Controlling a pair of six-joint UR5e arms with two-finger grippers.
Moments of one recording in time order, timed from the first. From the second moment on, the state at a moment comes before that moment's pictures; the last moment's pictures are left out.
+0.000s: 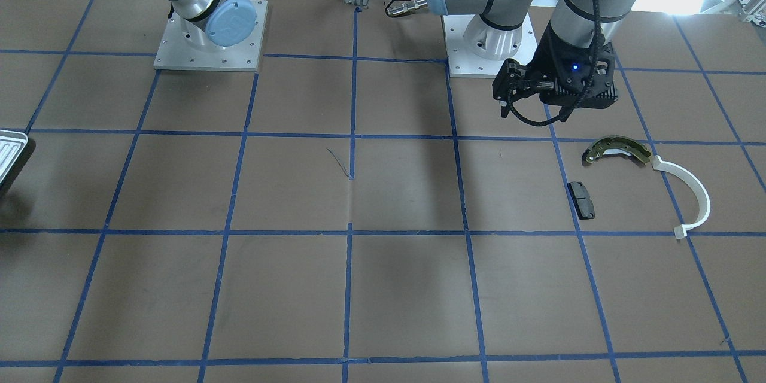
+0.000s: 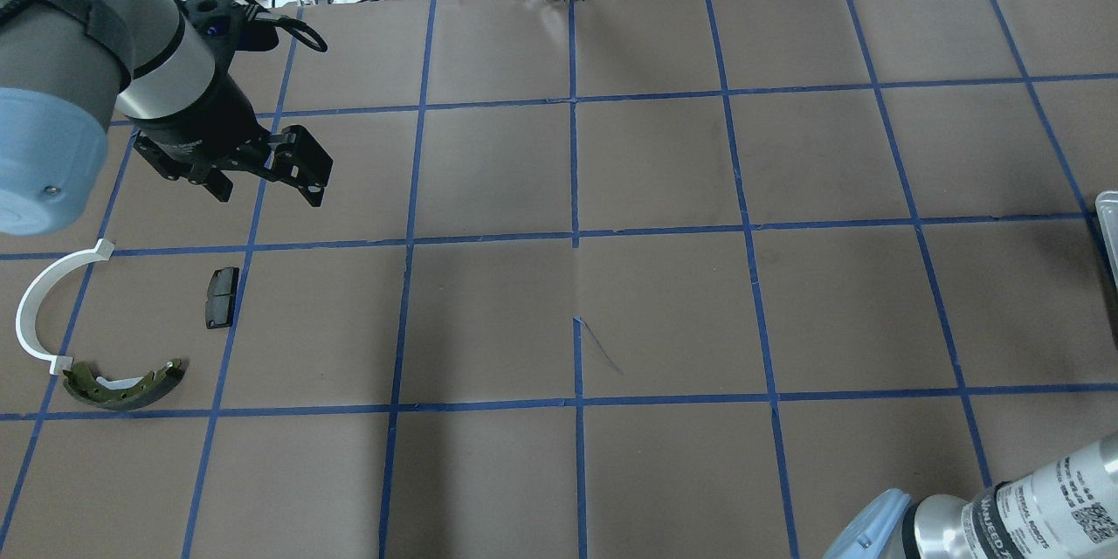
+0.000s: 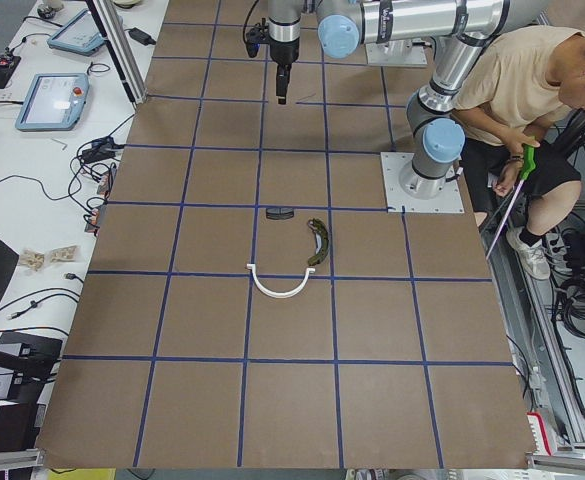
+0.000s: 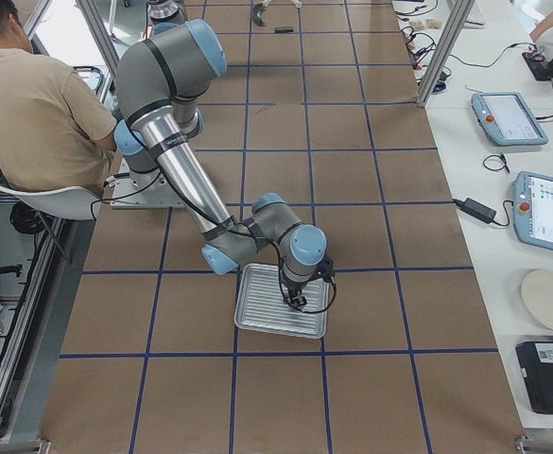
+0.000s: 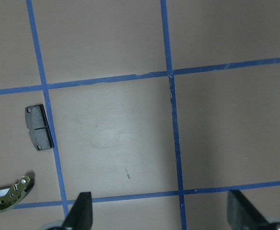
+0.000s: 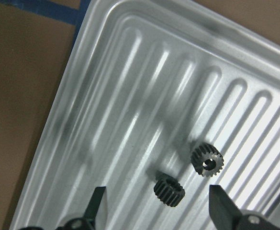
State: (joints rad) left arm -1.50 -1.50 -1.75 -1.46 1.60 0.17; right arm 0.65 -1.03 1.65 -2.15 -1.68 -1.21
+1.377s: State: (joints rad) left arm -1.49 -1.50 -1.75 -1.45 1.60 0.17; right arm 0.65 -1.03 1.64 -2.16 -1.73 -1.16
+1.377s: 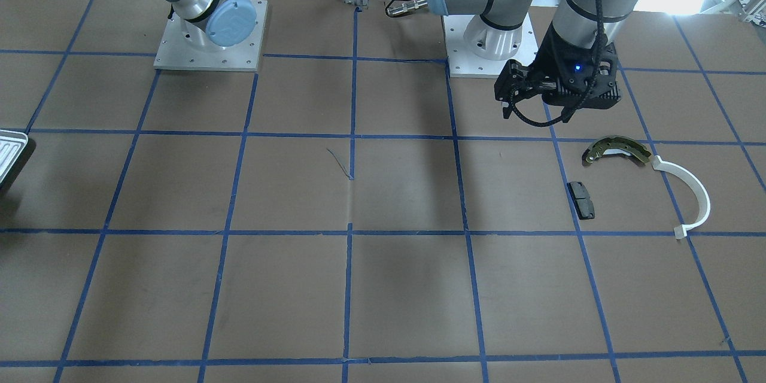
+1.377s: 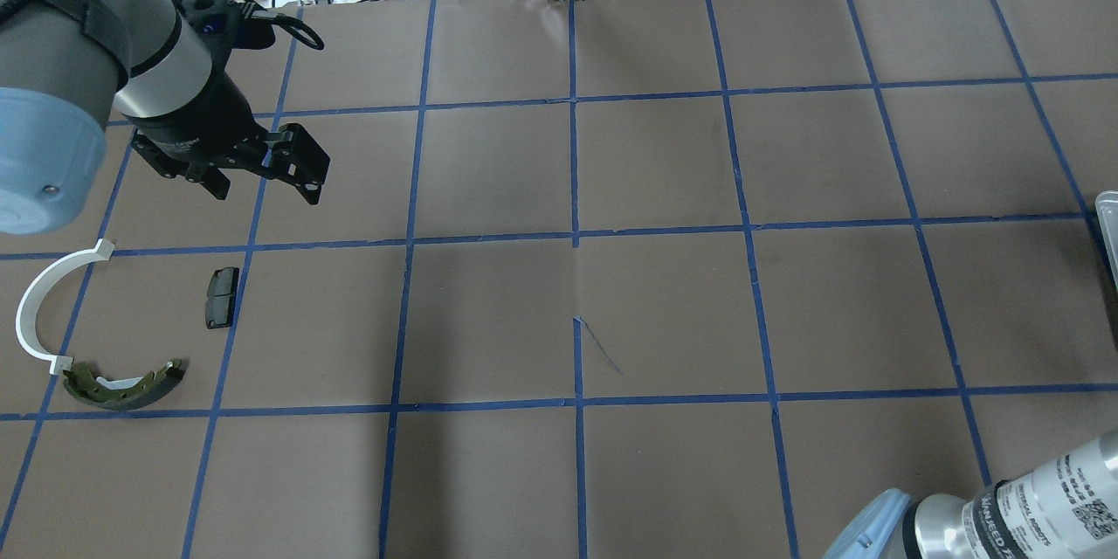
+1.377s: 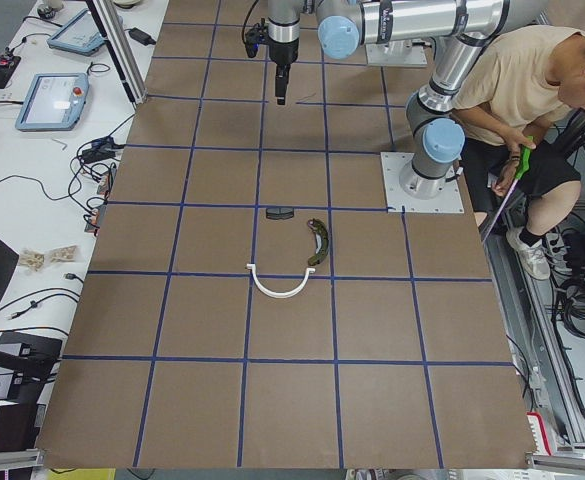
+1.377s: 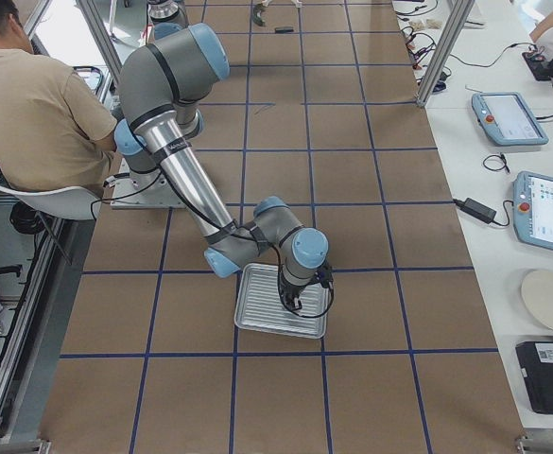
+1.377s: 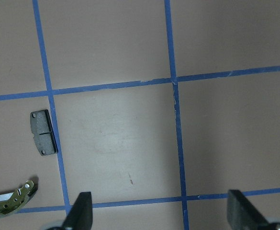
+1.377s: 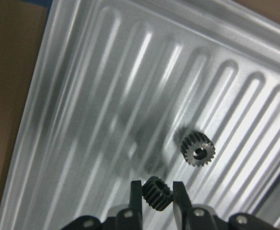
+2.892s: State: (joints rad) left arm -1.50 -1.50 -1.75 -1.45 1.60 0.17; right arm 1.81 -1.36 1.87 -2.02 -1.56 0.38
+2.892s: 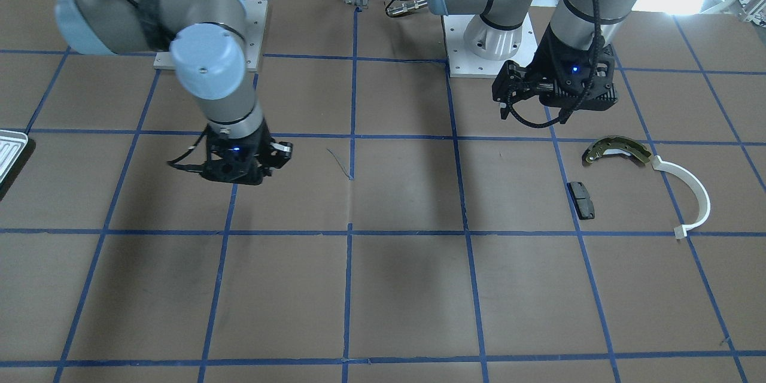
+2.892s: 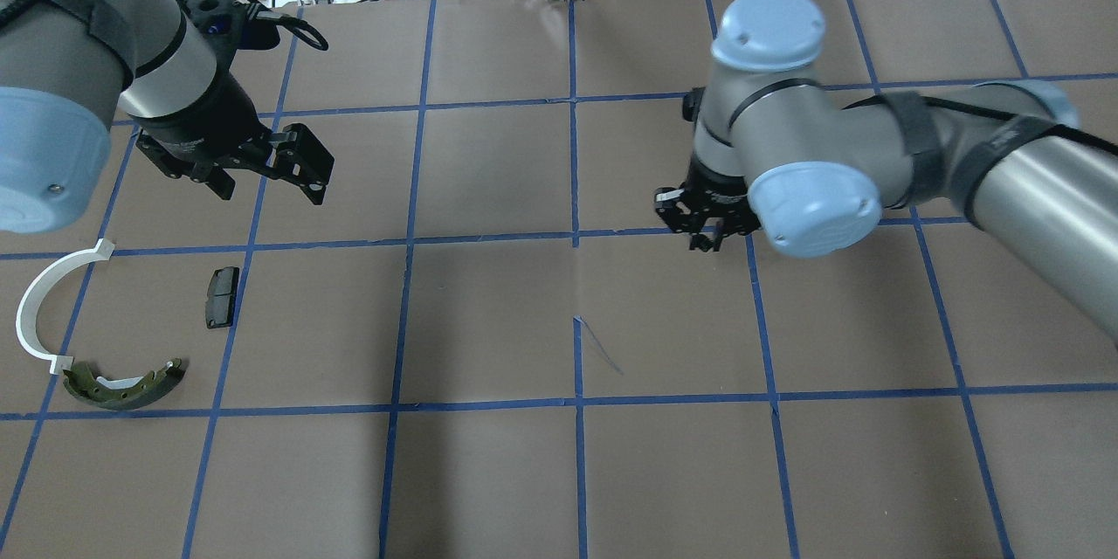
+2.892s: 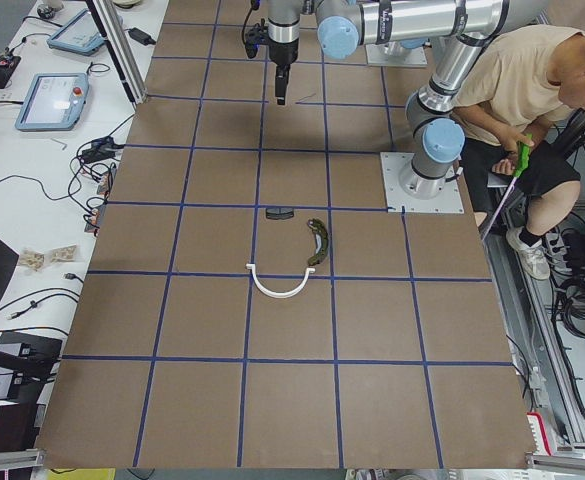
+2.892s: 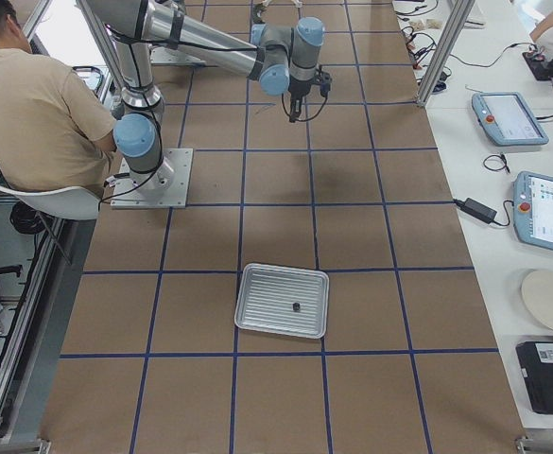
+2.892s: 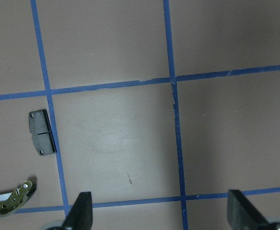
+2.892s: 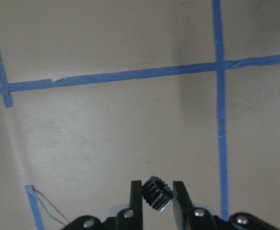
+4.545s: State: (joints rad) left arm -1.58 -1.60 -1.78 -1.35 1.51 0.02; right arm 1.44 -1.34 1.82 -2.02 -1.66 -0.22
